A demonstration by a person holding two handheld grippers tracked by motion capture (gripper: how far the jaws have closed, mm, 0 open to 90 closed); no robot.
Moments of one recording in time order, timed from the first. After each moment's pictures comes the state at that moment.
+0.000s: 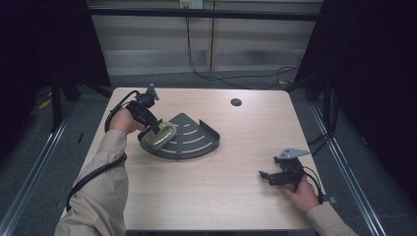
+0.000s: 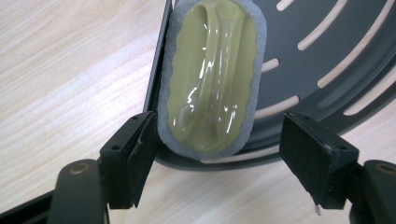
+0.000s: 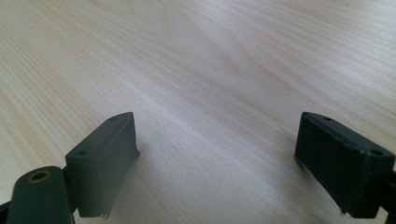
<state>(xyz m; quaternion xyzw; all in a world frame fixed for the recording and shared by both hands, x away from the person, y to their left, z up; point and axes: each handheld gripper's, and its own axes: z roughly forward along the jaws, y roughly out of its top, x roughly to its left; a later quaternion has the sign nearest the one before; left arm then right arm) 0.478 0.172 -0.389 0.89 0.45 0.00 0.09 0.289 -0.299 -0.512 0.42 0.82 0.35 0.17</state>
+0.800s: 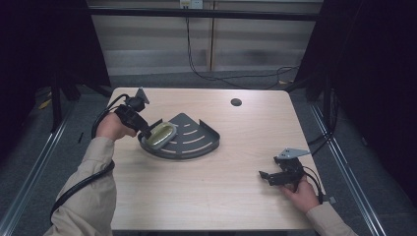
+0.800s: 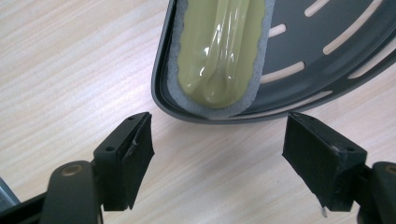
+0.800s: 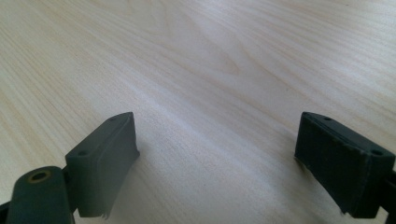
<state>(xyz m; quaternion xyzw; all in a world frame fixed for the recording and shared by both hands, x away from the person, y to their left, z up) 0.455 0.197 -0.381 0.88 0.46 0.00 0.09 0.289 -0.299 -0.512 0.42 0.82 0.35 0.17</state>
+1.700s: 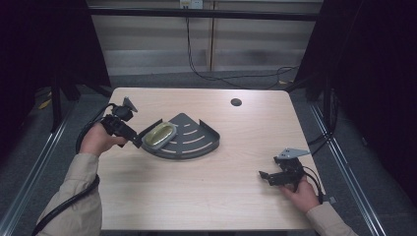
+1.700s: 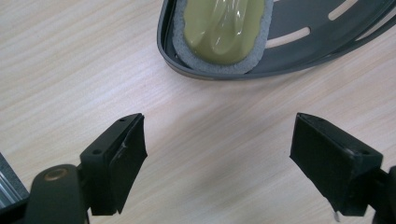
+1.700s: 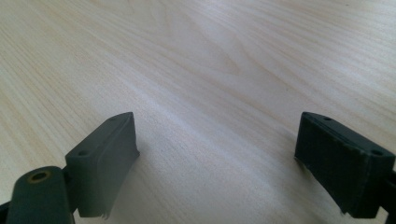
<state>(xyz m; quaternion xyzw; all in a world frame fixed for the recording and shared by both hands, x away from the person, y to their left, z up) 0.421 0.227 -0.385 0.88 0.46 0.01 0.11 0.289 -0.299 -0.512 0.42 0.82 0.35 0.17</state>
